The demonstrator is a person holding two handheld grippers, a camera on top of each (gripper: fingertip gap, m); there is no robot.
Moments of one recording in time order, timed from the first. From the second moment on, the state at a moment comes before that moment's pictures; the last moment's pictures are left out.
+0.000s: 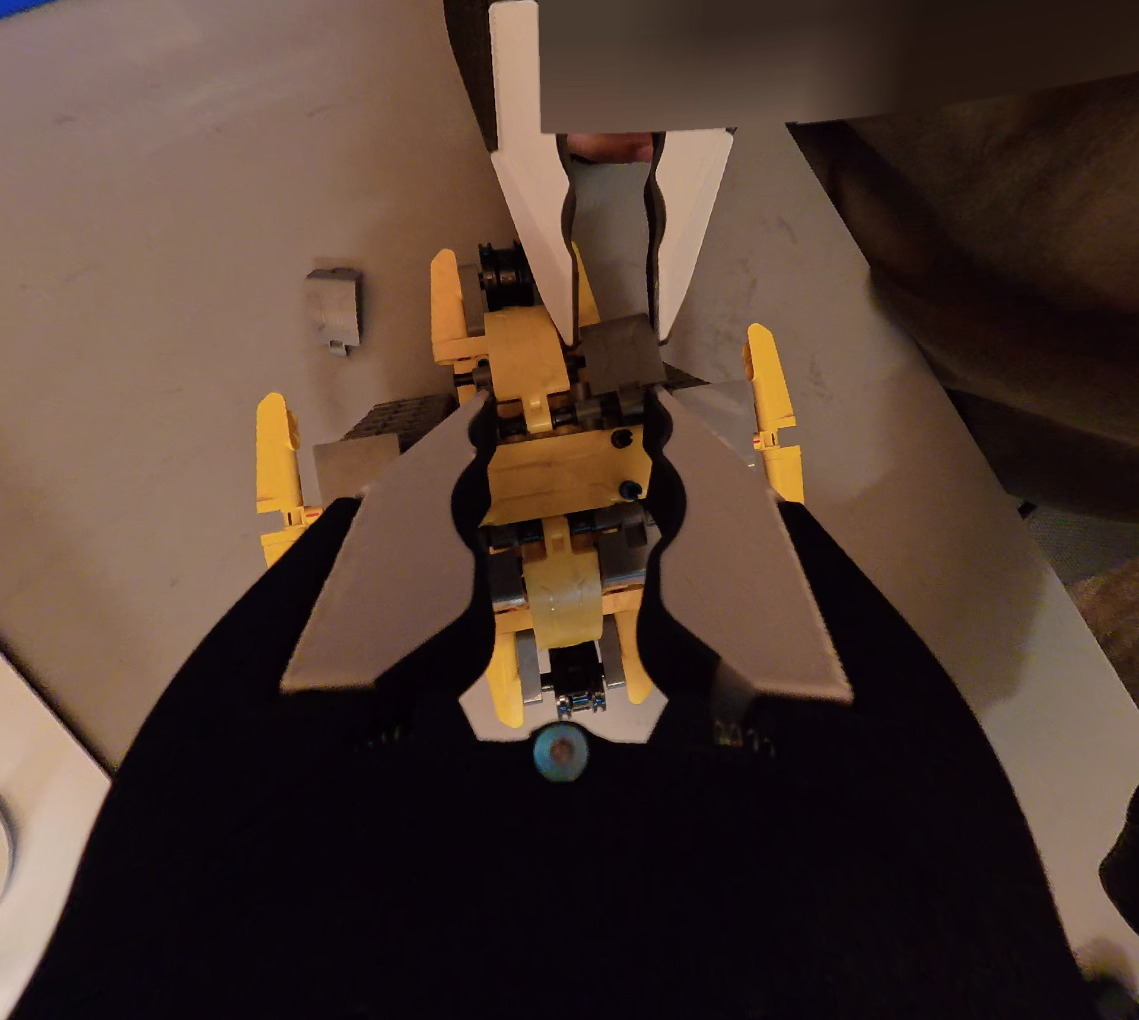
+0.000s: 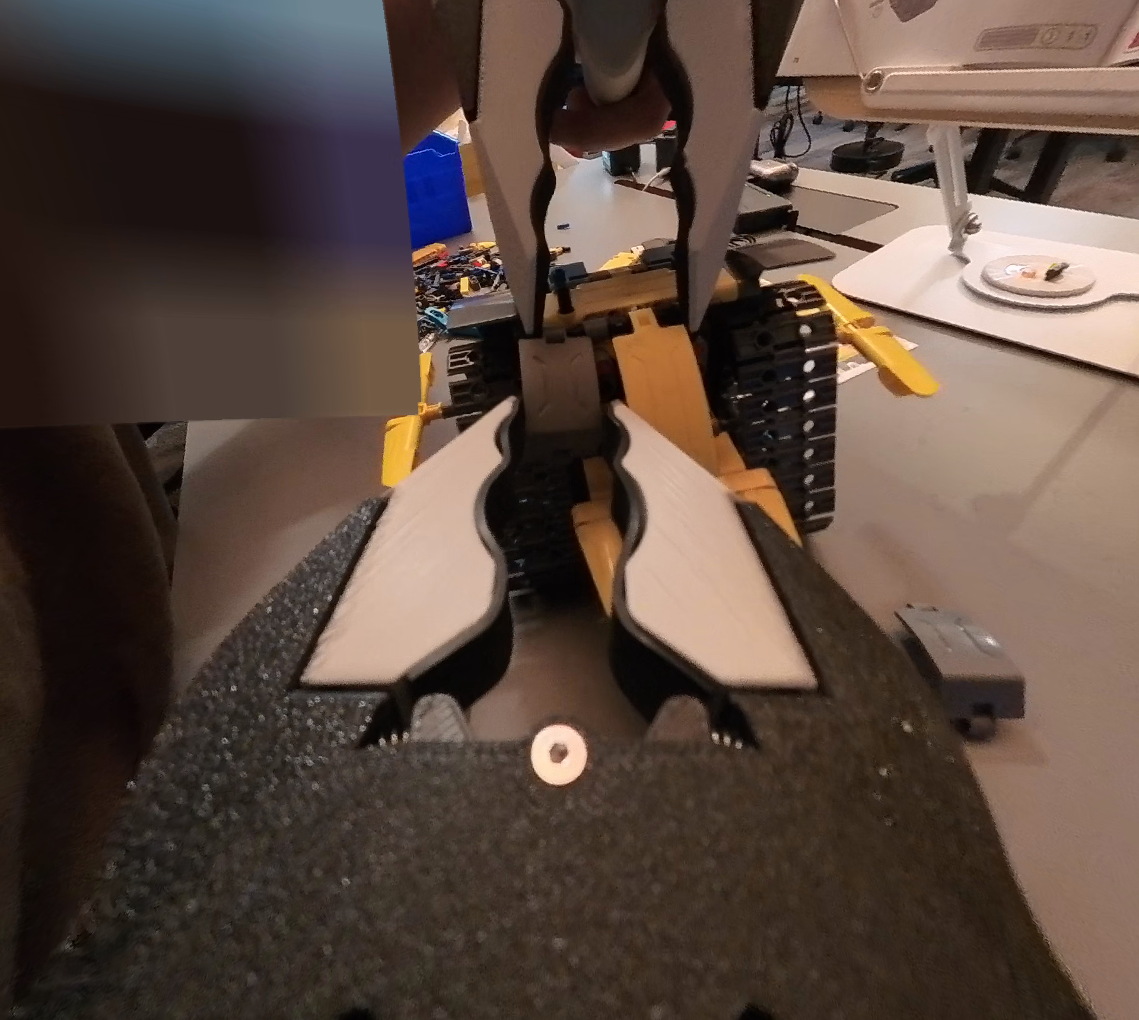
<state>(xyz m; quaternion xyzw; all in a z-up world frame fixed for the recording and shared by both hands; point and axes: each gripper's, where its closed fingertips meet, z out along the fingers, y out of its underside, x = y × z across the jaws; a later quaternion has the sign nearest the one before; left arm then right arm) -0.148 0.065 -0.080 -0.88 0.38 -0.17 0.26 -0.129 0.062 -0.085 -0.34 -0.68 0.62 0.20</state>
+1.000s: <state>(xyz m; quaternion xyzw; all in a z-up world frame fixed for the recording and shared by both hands) -0.148 0.066 -0.080 -0.89 0.34 -0.16 0.27 -0.125 0.076 -0.103 -0.42 -0.63 0.63 0.17</state>
